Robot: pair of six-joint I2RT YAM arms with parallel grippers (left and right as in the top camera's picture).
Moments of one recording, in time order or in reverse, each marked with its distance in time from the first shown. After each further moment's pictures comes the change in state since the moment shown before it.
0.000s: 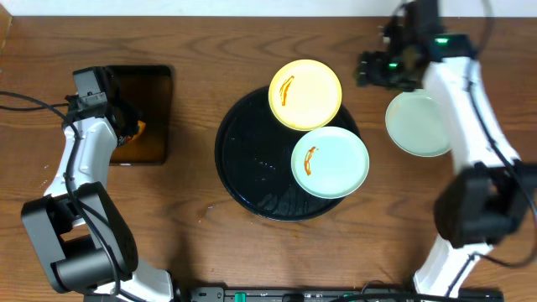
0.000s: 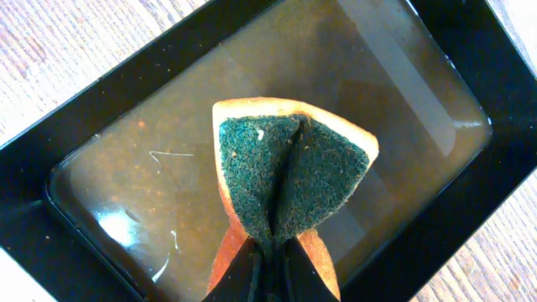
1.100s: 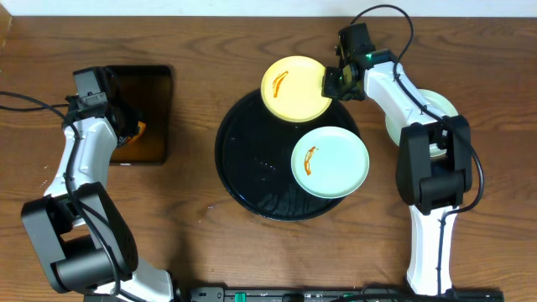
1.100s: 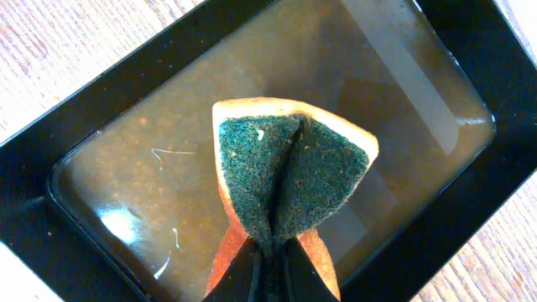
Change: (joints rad) left arm 0.000 0.000 0.000 -0.008 0.001 0.000; right arm 0.133 0.299 0.014 0.243 0.076 0.169
